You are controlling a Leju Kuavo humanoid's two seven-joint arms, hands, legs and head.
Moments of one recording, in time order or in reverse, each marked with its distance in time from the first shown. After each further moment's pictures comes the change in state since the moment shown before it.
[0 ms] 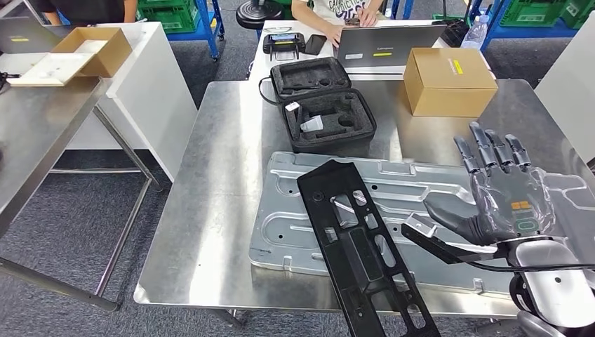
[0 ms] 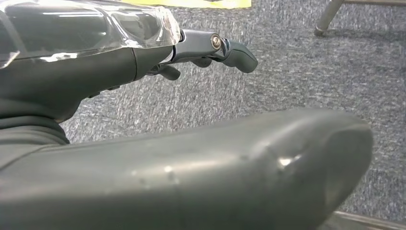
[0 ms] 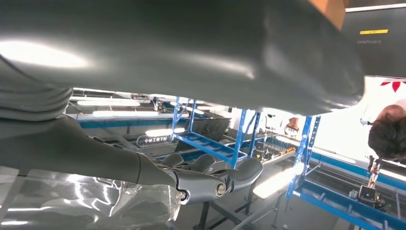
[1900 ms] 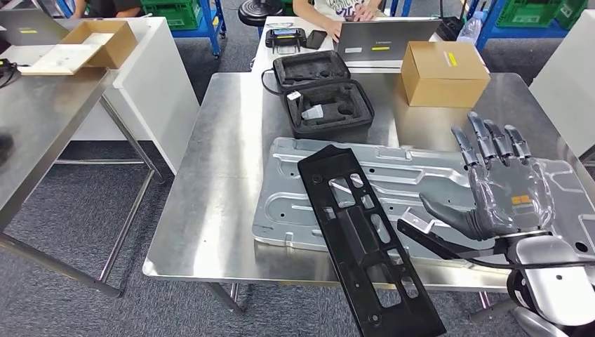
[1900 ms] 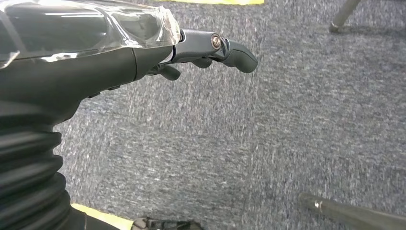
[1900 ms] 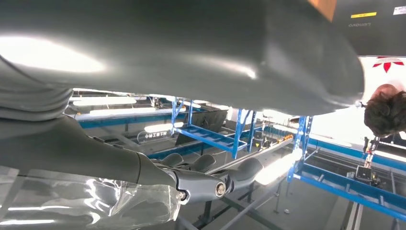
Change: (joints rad) left arm -0.003 -0.022 0.000 0.000 -0.003 0.024 -0.004; right arm -0.068 0.012 0.035 -0.017 -0.003 -0.002 0.000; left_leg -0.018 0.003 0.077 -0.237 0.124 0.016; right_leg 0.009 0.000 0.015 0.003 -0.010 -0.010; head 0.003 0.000
